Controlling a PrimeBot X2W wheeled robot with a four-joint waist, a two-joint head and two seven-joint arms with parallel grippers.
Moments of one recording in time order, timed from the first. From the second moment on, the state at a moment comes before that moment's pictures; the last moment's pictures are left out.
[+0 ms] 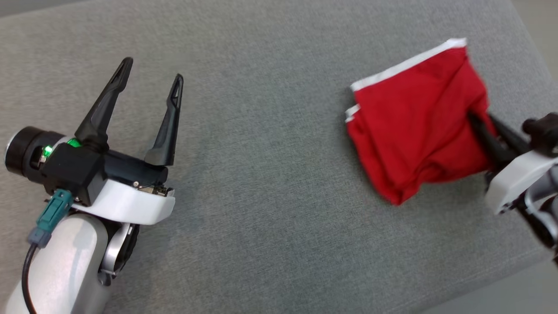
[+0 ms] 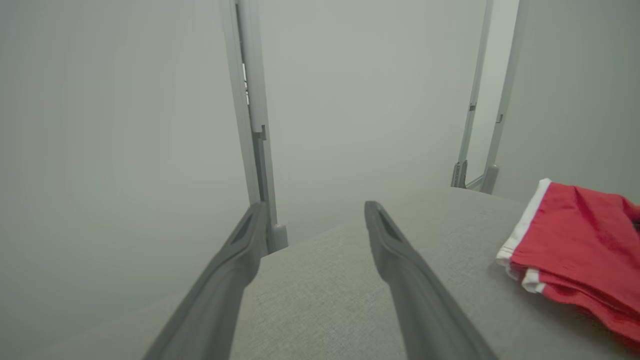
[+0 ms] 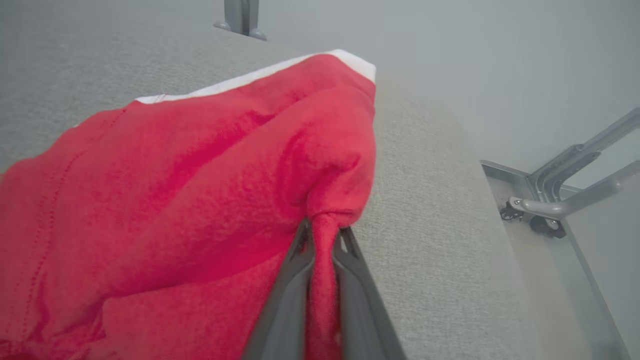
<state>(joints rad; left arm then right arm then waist) -0.40 0.39 -0.34 -0.14 -0.31 0.11 -0.13 -0.51 -0.49 0.39 0.35 0.40 0.13 -0.03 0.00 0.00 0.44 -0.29</state>
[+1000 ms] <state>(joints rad) -0.46 0.40 -0.37 -0.17 -0.29 0.12 -0.10 -0.84 -0.52 0.22 0.94 0.38 0.13 -0.26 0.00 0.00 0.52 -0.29</state>
